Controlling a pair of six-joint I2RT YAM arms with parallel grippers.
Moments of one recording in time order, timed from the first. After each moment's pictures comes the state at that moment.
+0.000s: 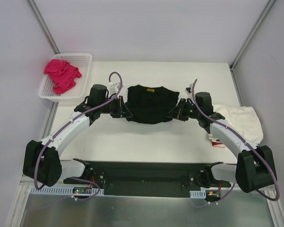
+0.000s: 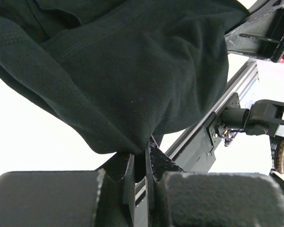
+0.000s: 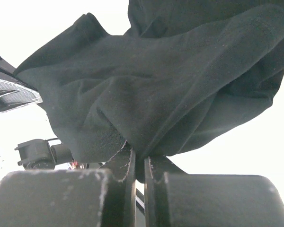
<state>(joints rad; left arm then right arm) -0.38 1.24 0.87 -0.30 0.64 -0.47 0.33 1.23 0.71 -0.09 -0.57 0.63</state>
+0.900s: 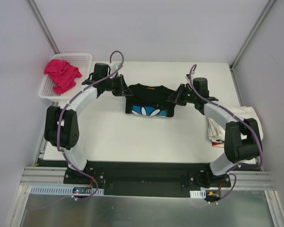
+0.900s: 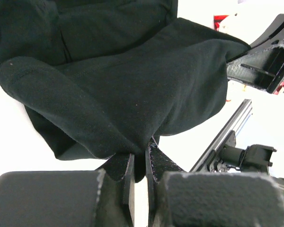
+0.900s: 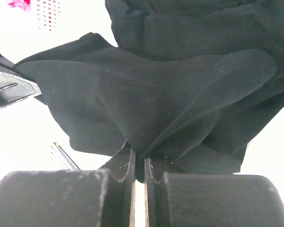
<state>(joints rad) -0.24 1.69 1.29 -0.32 0.72 -0.45 0.25 1.56 0.98 -0.03 -0.55 0.67</state>
